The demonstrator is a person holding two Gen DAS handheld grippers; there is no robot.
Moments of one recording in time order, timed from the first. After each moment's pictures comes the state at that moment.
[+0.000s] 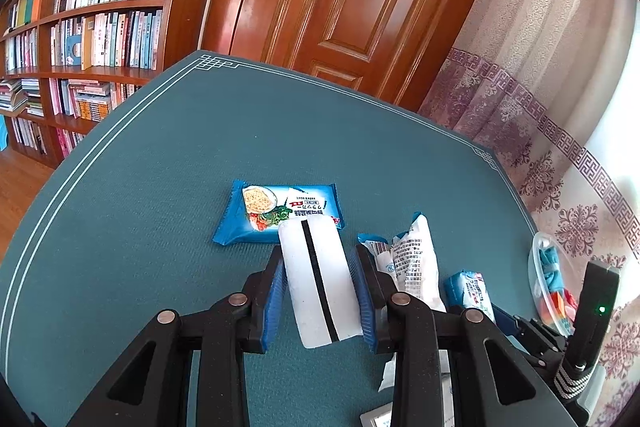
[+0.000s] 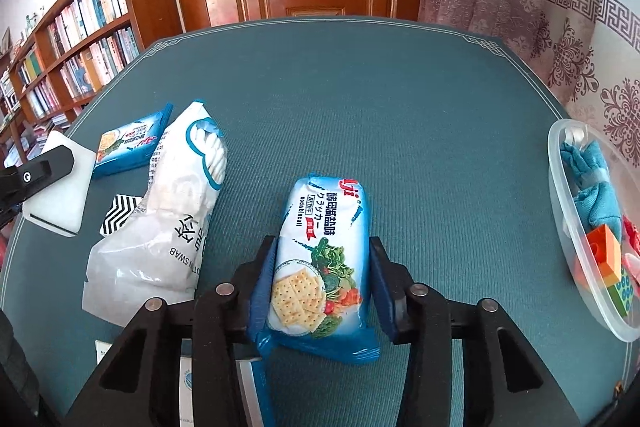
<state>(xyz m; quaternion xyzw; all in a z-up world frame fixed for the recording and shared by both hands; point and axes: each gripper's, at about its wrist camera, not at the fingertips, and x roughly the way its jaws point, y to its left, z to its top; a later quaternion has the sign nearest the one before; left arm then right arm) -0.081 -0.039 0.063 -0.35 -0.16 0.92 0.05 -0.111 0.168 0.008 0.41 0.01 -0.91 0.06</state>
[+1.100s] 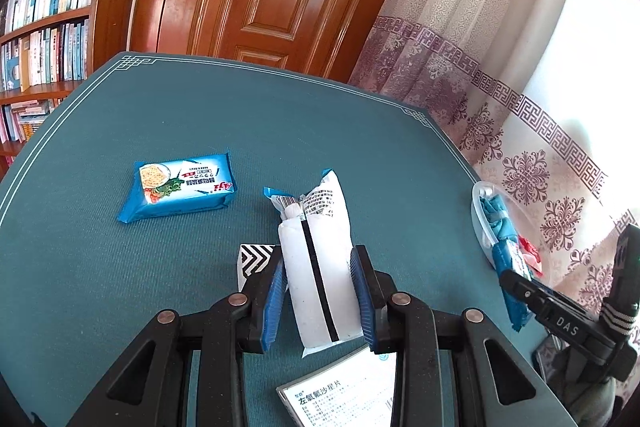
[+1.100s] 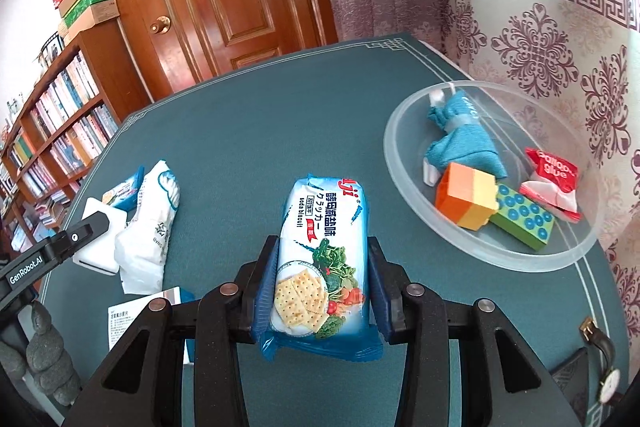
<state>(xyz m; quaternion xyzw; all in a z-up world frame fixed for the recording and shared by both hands) -0.067 0.014 0.065 -0.36 -0.12 0.91 0.16 -0.040 0.282 0.048 0.36 -0.10 -0.93 -0.01</state>
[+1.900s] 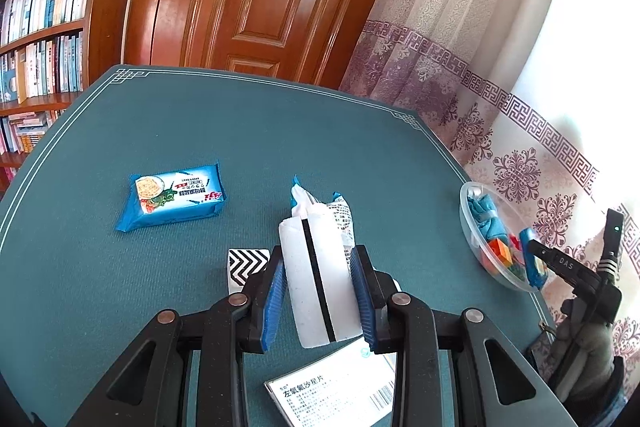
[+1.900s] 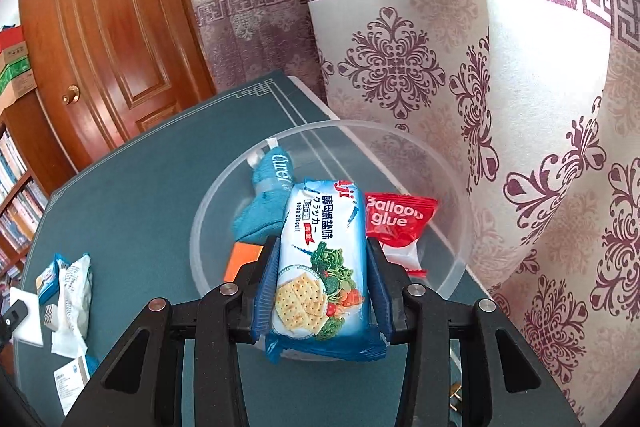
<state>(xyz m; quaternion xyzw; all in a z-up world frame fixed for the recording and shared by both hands) -0.060 0.020 0.078 -0.35 -0.11 0.92 0.16 -0.051 0.406 0.054 0.33 -0.15 -0.92 -0.15</state>
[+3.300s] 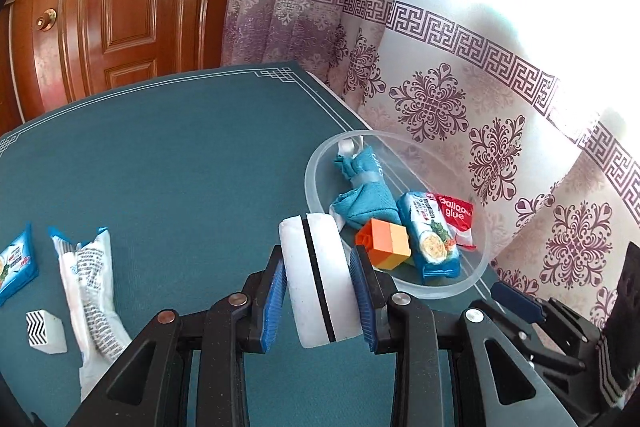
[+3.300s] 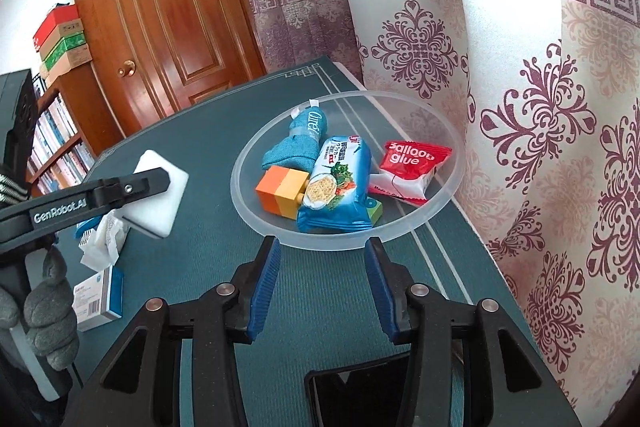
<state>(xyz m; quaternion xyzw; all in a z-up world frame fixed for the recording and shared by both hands) -0.080 0.219 0.088 -0.38 0.01 0.88 0.28 0.027 0.393 0.050 0.32 -0.12 -0.94 -0.04</state>
